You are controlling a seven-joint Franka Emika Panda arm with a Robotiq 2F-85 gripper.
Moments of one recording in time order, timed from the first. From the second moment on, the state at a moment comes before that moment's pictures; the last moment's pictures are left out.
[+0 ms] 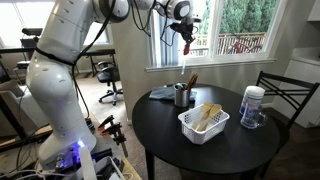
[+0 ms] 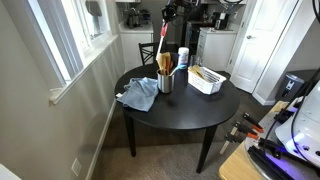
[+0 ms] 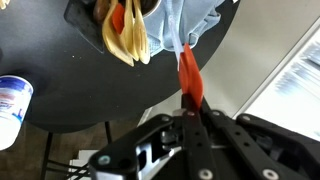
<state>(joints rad) -0.01 0.60 0.01 -1.16 0.21 2.14 0.15</state>
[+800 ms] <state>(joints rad) 0.06 0.58 -0.10 -1.07 0.00 1.87 0.29</state>
